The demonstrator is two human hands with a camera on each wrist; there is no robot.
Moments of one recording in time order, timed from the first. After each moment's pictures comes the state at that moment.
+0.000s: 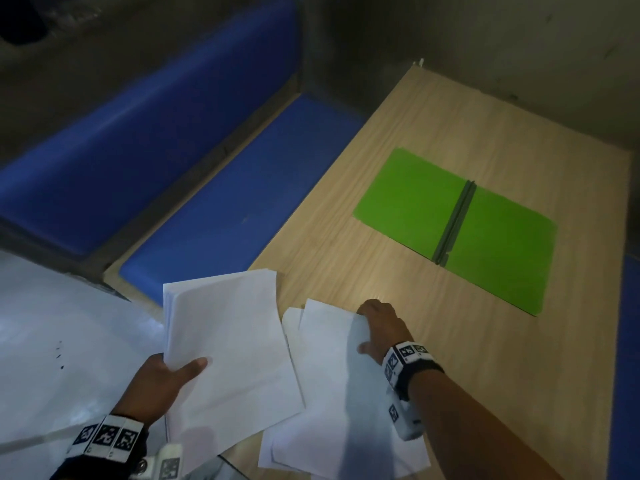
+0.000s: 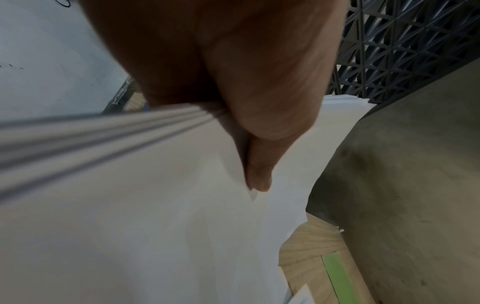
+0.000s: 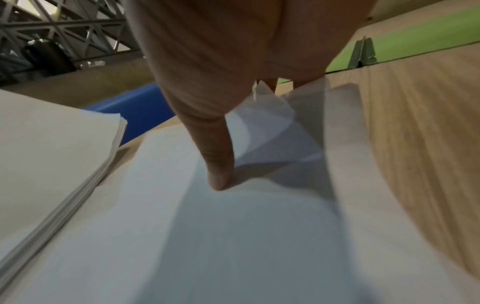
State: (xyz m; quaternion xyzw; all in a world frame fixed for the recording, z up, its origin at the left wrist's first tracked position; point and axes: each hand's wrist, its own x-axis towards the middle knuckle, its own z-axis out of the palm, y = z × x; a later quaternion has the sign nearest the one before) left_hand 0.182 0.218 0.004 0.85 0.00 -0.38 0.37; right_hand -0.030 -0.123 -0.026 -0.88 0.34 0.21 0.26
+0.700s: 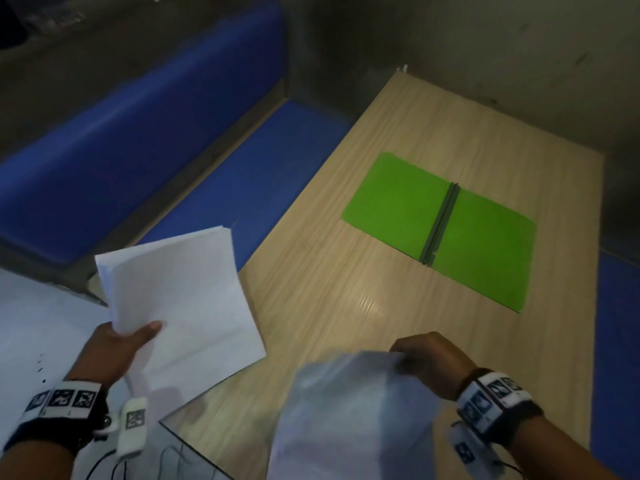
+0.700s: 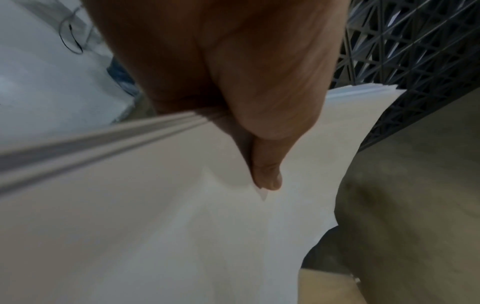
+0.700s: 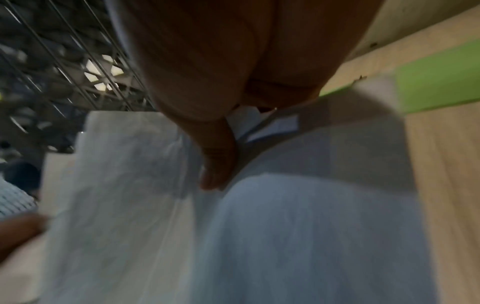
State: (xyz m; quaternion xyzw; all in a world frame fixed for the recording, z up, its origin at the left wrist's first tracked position) left_hand 0.249 0.213 0.025 0.86 0.01 -0.30 0.41; right_hand -0.120 -0.148 0.041 -0.88 0.26 0.18 0.35
